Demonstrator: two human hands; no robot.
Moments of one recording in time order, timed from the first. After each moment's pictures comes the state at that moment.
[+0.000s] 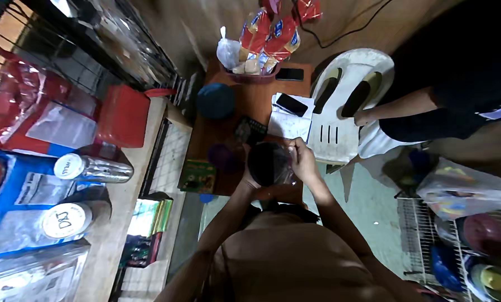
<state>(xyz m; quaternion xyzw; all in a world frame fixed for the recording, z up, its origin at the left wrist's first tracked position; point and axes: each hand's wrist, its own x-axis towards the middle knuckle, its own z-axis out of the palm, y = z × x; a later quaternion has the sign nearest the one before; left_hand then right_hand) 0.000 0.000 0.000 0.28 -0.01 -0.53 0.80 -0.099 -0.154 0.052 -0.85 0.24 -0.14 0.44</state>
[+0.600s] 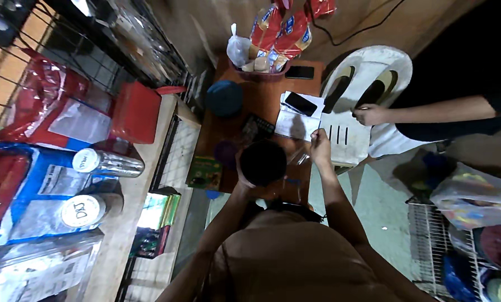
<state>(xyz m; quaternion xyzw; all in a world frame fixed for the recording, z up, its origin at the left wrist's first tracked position) 0.026 0.023 -0.031 0.22 -0.01 -0.48 0.85 -0.070 -0.218 -0.013 -0.81 0.36 -0.15 0.44</state>
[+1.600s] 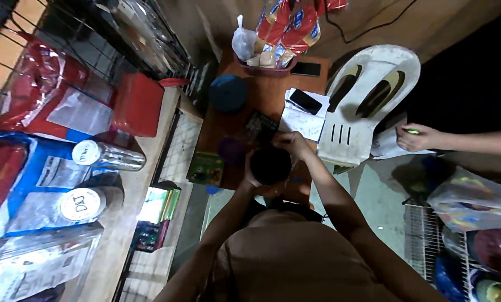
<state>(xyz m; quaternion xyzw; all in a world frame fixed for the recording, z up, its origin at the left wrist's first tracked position) 0.020 0.023 -0.034 0.27 0.00 -0.47 0.84 -0.010 -0.186 -0.008 -0.81 0.10 0.01 0.58</state>
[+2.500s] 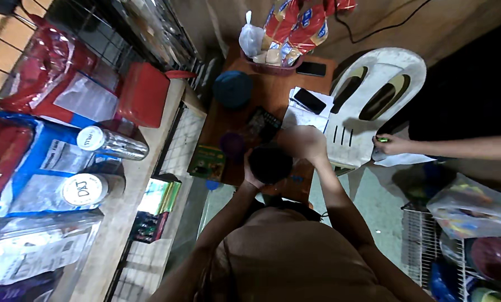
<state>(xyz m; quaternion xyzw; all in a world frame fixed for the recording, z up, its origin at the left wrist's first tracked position) 0.000 0.030 -0.018 0.27 0.11 -0.43 0.85 -0.057 -0.181 0.020 -0.82 0.18 -0.18 0.52</state>
